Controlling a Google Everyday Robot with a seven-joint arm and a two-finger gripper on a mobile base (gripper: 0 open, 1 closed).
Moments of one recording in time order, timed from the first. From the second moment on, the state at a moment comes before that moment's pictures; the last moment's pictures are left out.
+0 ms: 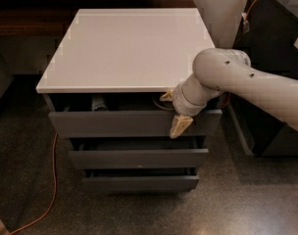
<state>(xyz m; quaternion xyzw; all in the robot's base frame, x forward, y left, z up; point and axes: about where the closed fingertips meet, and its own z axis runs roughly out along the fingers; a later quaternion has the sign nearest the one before) 0.598 -0.091 0.728 -0.77 0.60 0.00 0.24</state>
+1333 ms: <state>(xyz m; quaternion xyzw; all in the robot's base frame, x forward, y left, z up) 0.614 -0.084 0.722 -0.77 0.60 -0.01 0.24</state>
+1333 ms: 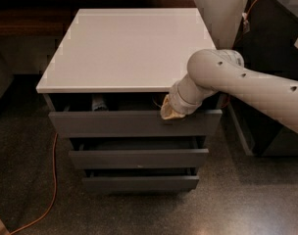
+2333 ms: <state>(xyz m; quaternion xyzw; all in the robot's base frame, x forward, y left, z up) 0.604 -0.084 0.721 -0.77 0.58 -0.05 0.25</state>
